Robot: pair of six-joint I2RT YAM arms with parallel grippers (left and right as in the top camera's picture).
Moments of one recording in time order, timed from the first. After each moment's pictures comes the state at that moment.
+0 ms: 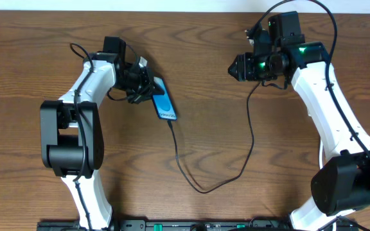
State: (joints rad) left arm -0.06 2.07 1.49 -0.84 0.75 -0.45; right arm 0.19 1.79 1.62 -0.90 -0.38 0.18
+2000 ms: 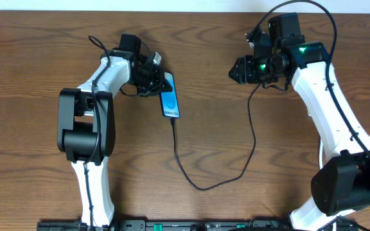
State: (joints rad) left arm -0.13 2.22 1.59 -0.74 0.70 -0.31; right arm 0.19 1.79 1.62 -0.95 -0.38 0.17
